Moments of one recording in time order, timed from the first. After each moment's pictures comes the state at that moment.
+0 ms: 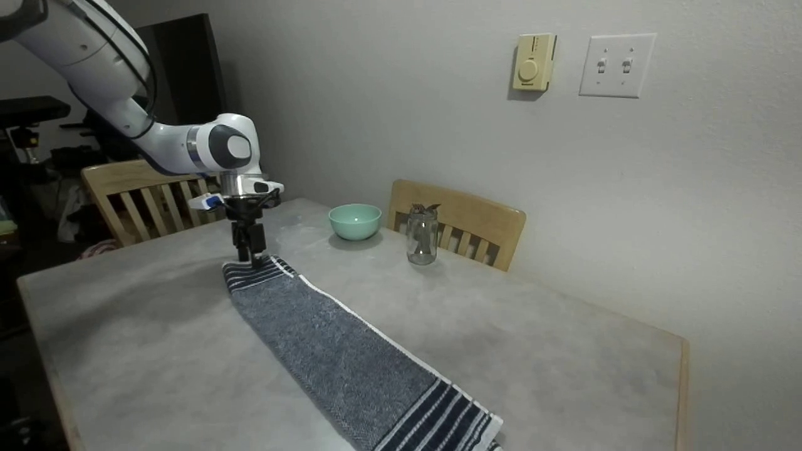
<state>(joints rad) 0.47 0.87 0.00 -1.47 -0.16 2.08 0.67</state>
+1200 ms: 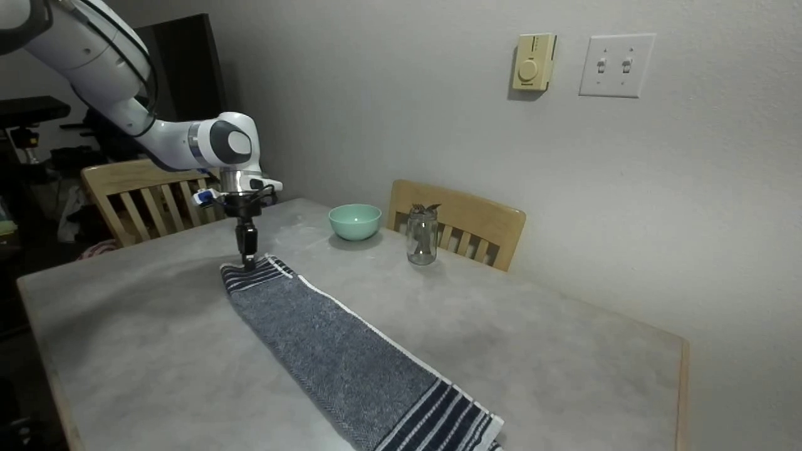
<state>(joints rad) 0.48 0.90 -0.01 -1.40 -0.16 1.97 0.82</state>
